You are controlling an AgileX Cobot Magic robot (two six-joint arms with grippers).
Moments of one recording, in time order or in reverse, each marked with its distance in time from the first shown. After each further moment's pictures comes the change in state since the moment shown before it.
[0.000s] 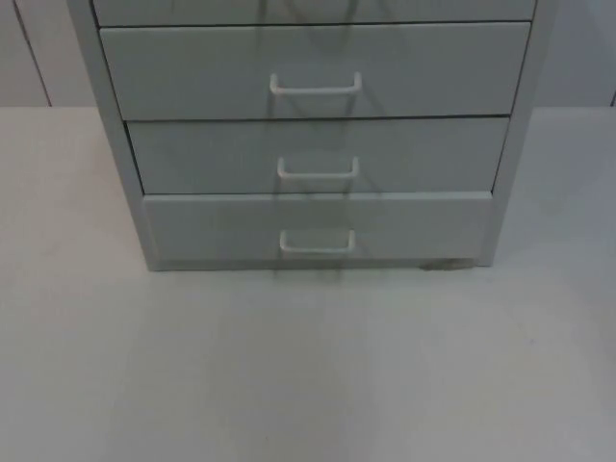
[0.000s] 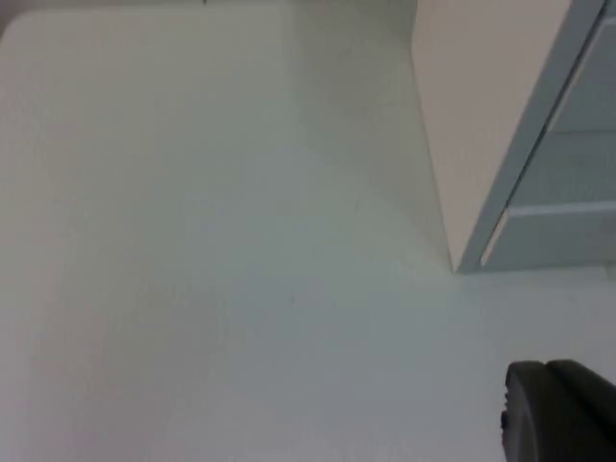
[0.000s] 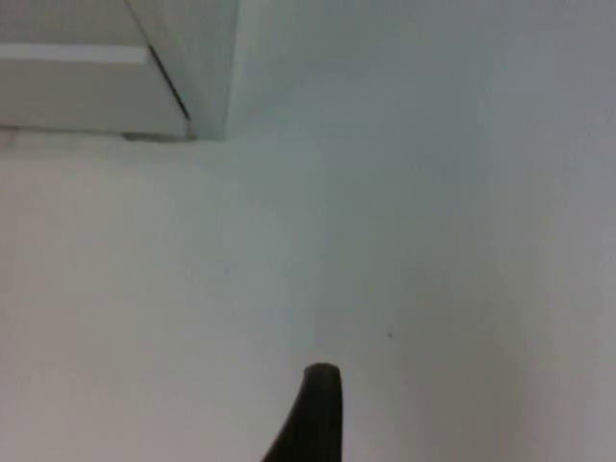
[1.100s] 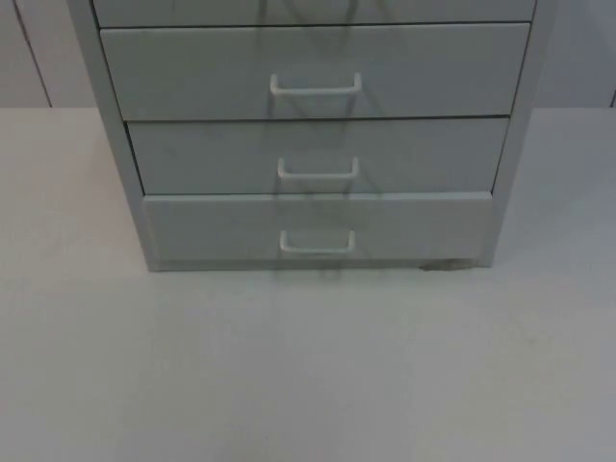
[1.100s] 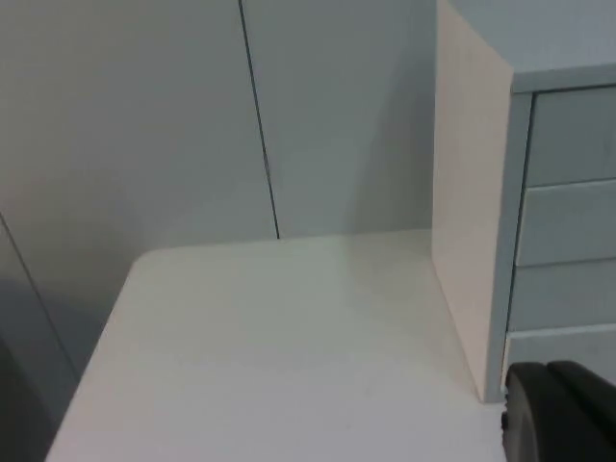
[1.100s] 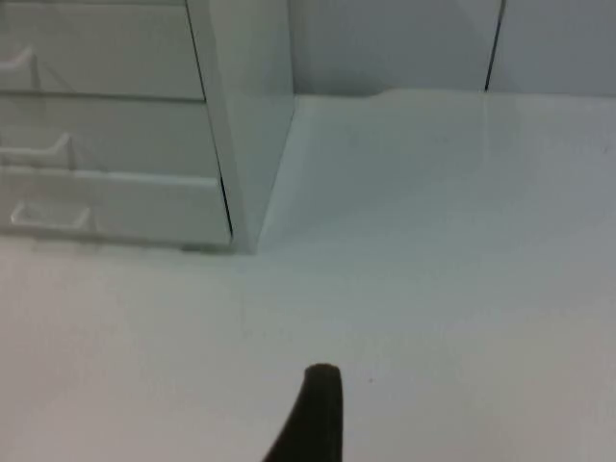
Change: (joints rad) right arm 0.000 -0.748 0.044 -0.016 0.355 -0.007; left arm 0.000 -0.628 0.006 0.056 0.220 0.035
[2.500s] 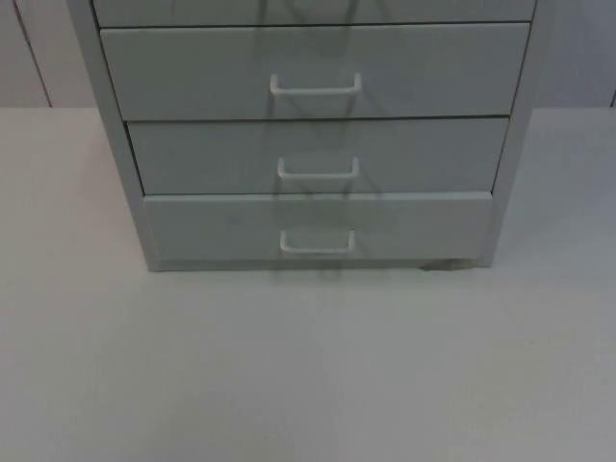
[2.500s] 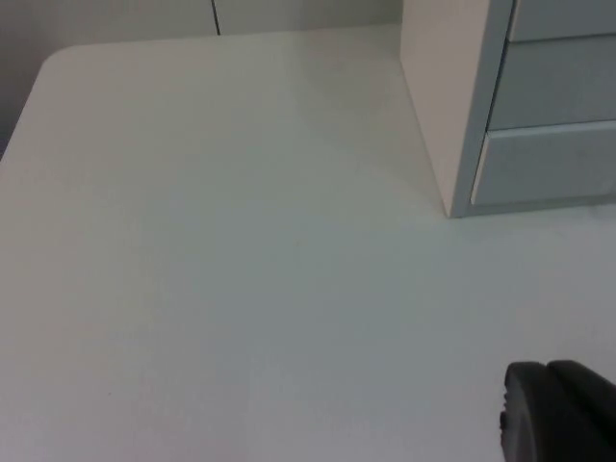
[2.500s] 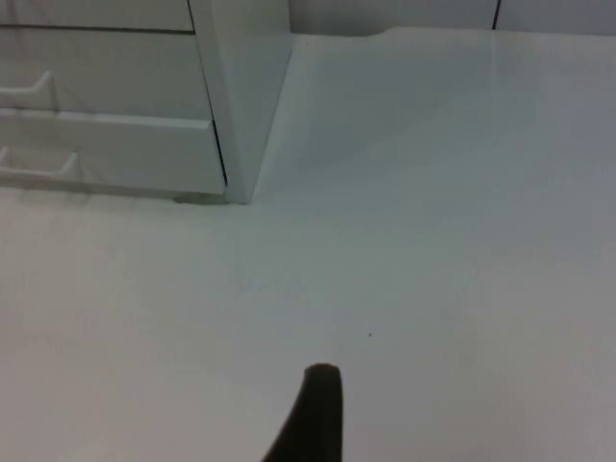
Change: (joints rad) right arm 0.000 0.000 0.038 -0.007 0.018 0.000; left arm 0.002 0.000 0.243 -0.057 0.032 -0.003
